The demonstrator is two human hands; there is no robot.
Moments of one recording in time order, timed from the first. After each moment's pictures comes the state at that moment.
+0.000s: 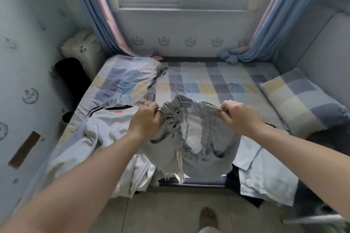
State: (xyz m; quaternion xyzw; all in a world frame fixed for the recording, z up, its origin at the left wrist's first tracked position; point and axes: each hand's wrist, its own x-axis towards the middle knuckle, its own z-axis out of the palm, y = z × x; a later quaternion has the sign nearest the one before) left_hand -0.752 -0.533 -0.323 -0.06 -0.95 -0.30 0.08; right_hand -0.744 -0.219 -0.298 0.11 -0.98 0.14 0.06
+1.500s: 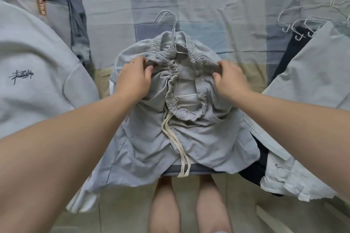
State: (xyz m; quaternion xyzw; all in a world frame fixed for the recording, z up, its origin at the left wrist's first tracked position) left_hand -1.095 -0.440 -0.863 0.04 -0.95 -0.23 -0.22; right_hand -1.072 -0.164 -0.855 -0.13 -0.94 0.18 -0.26
